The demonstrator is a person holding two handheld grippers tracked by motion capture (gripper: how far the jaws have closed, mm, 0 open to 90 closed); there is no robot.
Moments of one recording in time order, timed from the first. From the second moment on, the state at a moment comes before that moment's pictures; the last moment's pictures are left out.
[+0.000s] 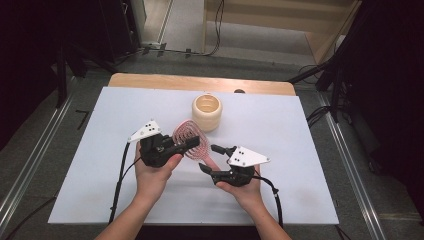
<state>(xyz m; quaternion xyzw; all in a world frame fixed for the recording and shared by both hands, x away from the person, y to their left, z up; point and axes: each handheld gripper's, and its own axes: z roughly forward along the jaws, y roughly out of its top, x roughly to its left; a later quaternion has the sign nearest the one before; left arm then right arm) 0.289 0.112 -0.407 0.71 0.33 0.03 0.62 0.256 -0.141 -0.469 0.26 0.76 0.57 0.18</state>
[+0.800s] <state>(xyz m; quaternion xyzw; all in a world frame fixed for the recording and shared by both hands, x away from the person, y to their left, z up) 0.295 0.119 -0.390 0.72 0.31 0.08 0.61 0.255 -0.189 -0.474 0.28 0.73 0.59 0.17</state>
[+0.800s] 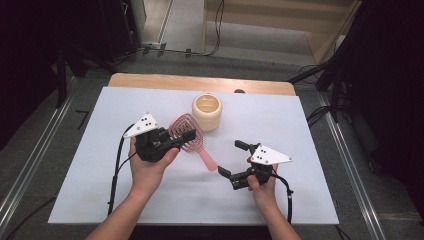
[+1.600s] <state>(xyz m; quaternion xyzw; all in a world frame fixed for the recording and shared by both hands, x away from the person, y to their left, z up) 0.307 0.123 -0.374 0.72 0.30 0.10 0.62 0.240 -0.243 -0.488 0.32 0.71 0.59 0.20</state>
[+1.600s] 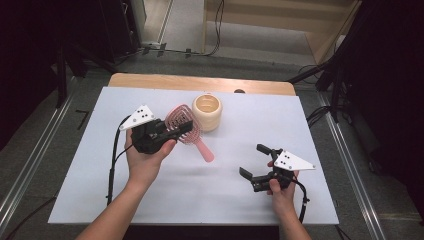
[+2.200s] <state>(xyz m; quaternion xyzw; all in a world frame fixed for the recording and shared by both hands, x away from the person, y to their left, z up) 0.321 0.126 -0.360 0.71 0.30 0.12 0.62 0.232 -0.275 -0.497 0.35 0.71 0.58 0.21</state>
